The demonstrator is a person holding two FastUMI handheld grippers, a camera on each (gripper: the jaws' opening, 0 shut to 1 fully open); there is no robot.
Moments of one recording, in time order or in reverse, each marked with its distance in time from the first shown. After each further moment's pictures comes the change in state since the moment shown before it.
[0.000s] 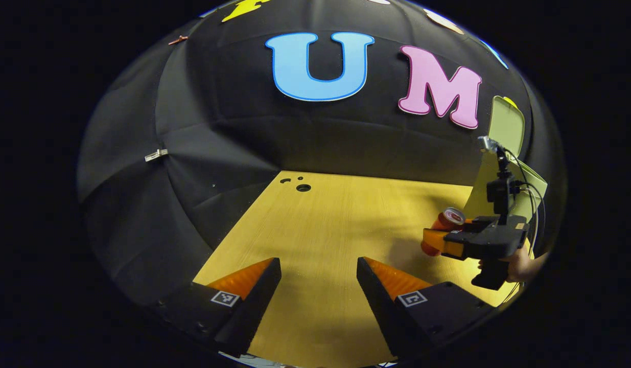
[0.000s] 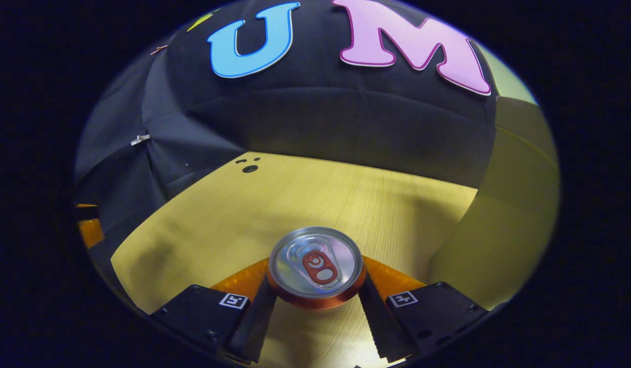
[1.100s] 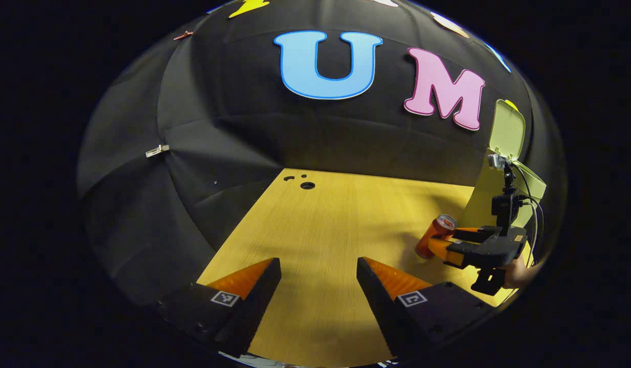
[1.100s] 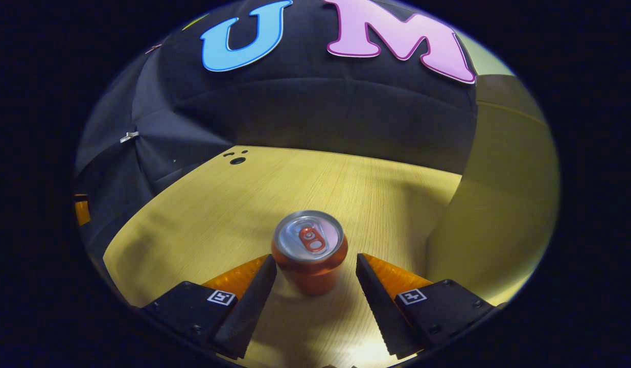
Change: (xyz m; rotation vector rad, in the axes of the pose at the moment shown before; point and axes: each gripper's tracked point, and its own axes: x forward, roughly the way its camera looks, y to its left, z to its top) left arm 0.001 0.033 -0.009 -0.009 0.026 -0.004; right arm 0.021 -0.013 -0.038 0.044 0.019 -0.089
